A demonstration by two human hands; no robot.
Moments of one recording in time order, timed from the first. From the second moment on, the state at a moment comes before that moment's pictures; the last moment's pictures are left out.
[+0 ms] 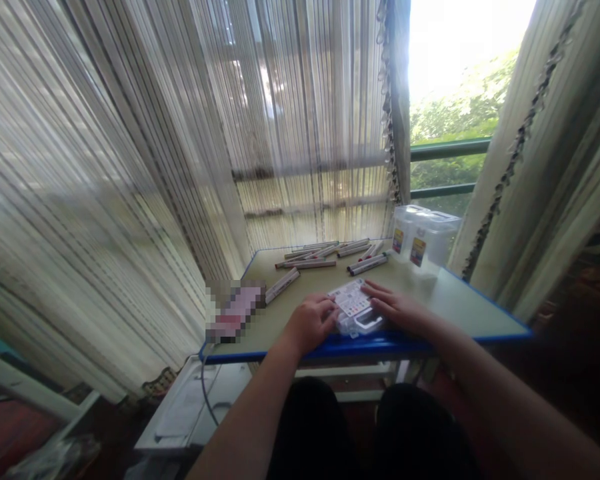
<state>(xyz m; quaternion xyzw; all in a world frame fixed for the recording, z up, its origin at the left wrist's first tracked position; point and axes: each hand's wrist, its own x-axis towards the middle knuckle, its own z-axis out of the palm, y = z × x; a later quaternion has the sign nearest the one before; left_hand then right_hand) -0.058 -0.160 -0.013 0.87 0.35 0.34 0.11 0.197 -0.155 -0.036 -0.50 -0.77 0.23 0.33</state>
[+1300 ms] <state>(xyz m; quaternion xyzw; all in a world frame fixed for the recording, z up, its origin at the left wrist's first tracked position) 0.005 -0.168 0.007 0.88 0.46 0.04 0.03 0.165 -0.212 -0.050 -0.45 -0.83 -0.06 0.32</state>
